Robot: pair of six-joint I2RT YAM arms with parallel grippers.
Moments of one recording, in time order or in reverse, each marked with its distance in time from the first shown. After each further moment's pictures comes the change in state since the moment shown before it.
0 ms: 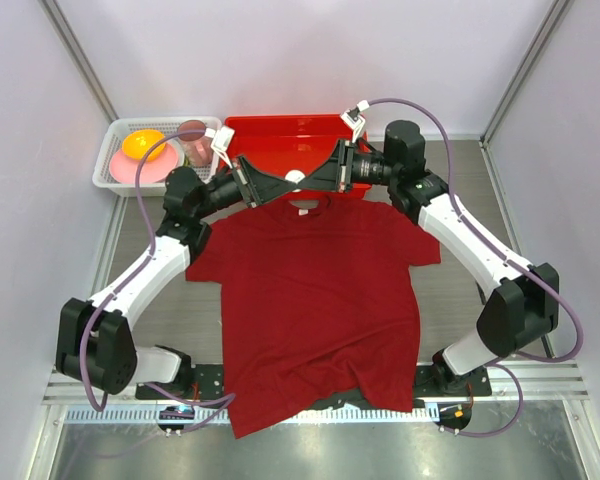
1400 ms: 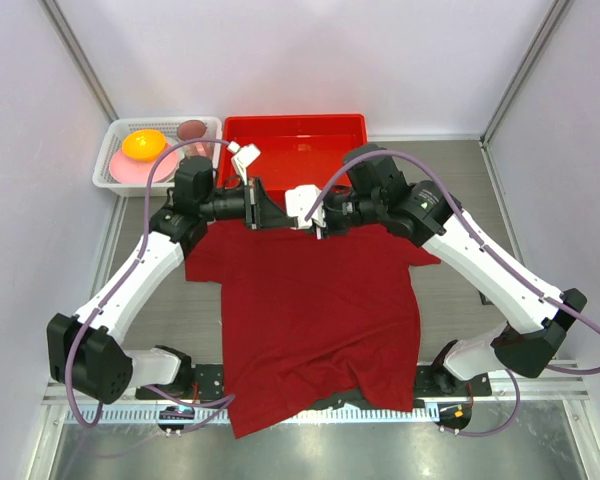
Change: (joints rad) left arm -0.032 -0.047 0.159 -0.760 0.143 0.376; right arm 0.360 -0.104 0.286 -0.858 0.439 -1.639
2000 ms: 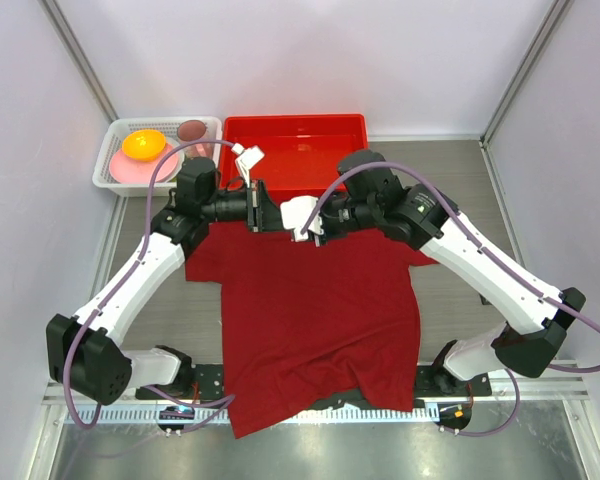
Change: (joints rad) left arm -0.024 -0.007 0.000 -0.005 0.016 0.002; right arm 0.037 0.002 -0.002 -0.024 0.065 -0.089
